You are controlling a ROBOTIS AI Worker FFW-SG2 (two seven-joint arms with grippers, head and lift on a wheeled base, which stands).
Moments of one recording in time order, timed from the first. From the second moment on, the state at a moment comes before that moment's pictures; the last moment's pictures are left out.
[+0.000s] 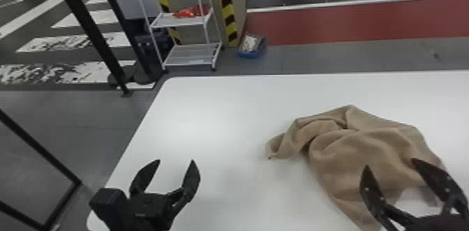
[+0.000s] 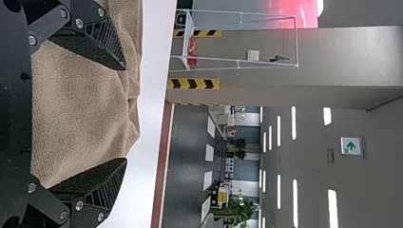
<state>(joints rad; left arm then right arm) 0.66 0.21 0.13 -1.99 0.33 -0.09 -0.02 0.60 0.00 0.11 -2.03 0.10 -0.08 0.16</state>
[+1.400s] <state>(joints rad) 0.66 0.20 0.13 -2.00 0.32 -0.09 -0.04 0.61 0.00 0.08 -2.01 0.10 -0.12 0.16</state>
